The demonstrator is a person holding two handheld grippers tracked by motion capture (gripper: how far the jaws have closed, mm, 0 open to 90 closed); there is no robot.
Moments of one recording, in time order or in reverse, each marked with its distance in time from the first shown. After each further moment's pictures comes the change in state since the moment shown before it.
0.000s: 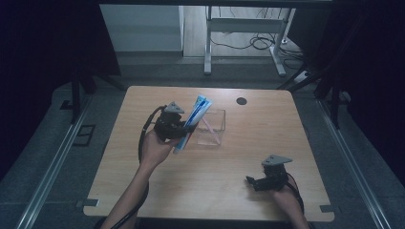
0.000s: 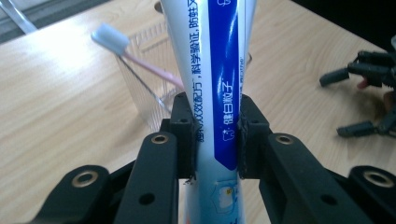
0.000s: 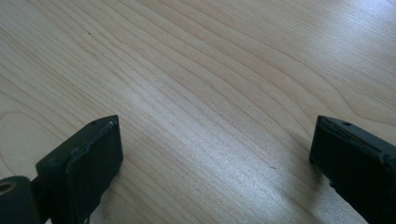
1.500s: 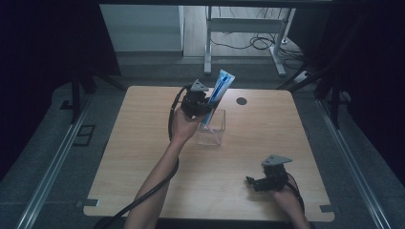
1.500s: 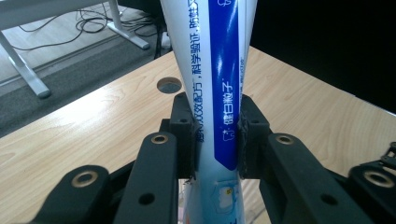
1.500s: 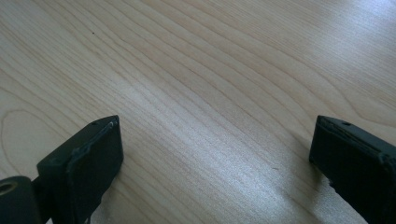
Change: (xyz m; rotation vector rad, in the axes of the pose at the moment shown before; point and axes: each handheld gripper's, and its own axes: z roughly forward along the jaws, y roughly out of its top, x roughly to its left) left arm 0.007 0.068 0.071 -0.159 0.021 0.046; right arm 0.000 0.000 0.000 -0.002 0.009 -0.007
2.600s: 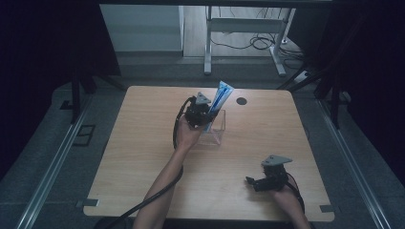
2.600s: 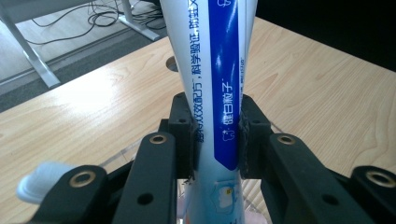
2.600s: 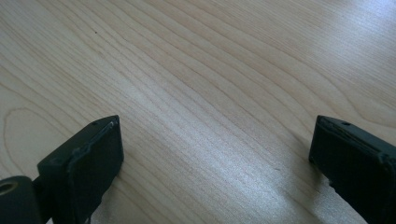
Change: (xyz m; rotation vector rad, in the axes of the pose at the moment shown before) left arm 0.001 -0.044 0.037 0.015 0.050 0.008; right arm 0.000 0.000 0.000 0.000 0.007 -0.006
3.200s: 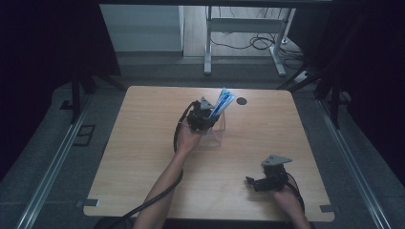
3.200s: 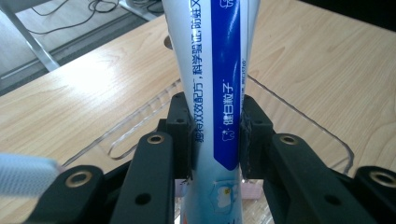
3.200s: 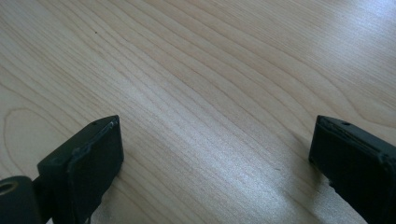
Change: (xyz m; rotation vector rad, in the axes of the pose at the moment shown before) left arm -0.009 -0.009 0.010 0.079 0.015 0.051; right arm 0.000 0.000 0.000 0.000 0.000 0.000
